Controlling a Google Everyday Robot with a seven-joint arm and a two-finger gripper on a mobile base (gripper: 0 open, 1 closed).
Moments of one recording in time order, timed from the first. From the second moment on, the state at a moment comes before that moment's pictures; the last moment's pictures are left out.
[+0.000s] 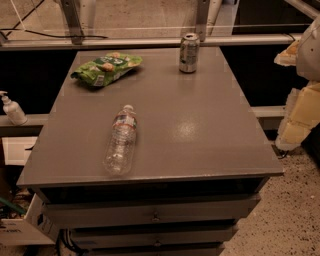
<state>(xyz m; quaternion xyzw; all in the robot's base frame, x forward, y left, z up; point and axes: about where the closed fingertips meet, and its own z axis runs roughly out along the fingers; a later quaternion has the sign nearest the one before) 0.438 -0.217 0.976 -0.60 0.78 -0.03 0.16</state>
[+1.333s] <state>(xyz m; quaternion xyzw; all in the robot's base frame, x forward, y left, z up) 0.490 -0.120 0.957 -0.64 0.73 0.07 0.24</state>
